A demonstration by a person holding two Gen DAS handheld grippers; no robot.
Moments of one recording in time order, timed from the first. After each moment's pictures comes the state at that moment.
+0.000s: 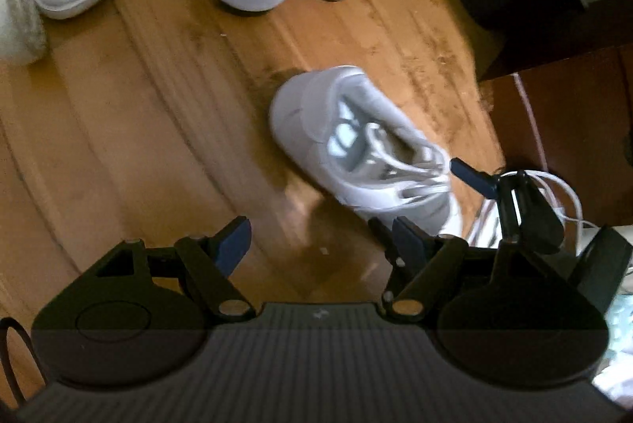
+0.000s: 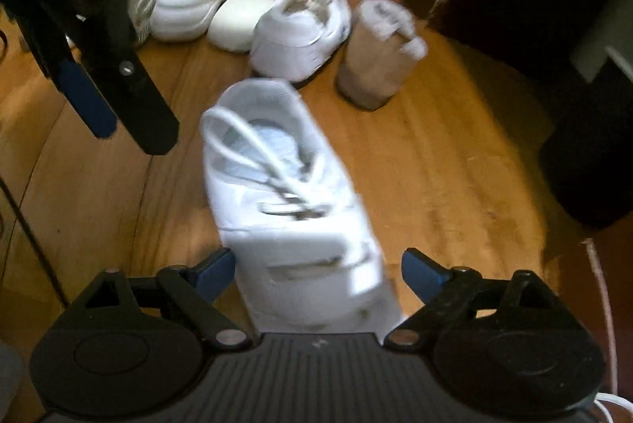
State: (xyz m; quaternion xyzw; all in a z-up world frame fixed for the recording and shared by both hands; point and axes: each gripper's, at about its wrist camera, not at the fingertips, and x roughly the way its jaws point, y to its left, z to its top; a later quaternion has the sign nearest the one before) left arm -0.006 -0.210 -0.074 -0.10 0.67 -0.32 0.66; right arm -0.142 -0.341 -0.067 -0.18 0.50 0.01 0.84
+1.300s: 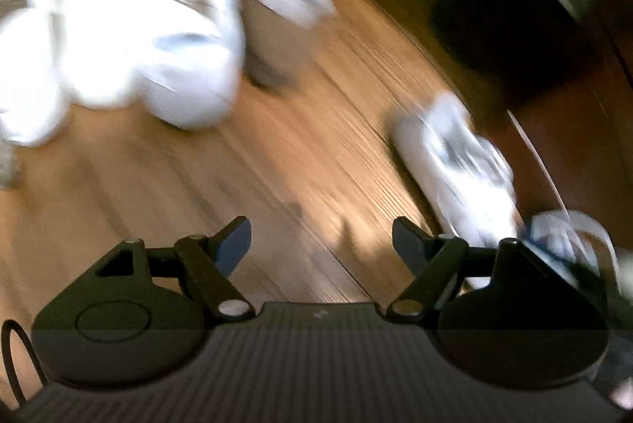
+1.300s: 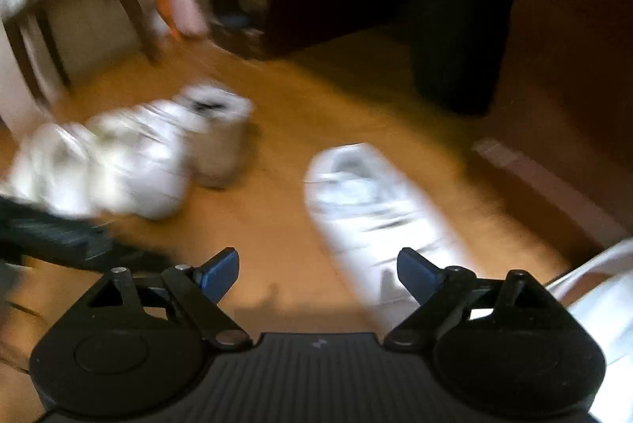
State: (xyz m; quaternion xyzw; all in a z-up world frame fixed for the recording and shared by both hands) left arm 0.012 -0.262 -0.047 -0.08 0.56 -0.27 0.78; right arm -0.156 -0.451 -0.015 0.19 0.40 -0.12 0.89
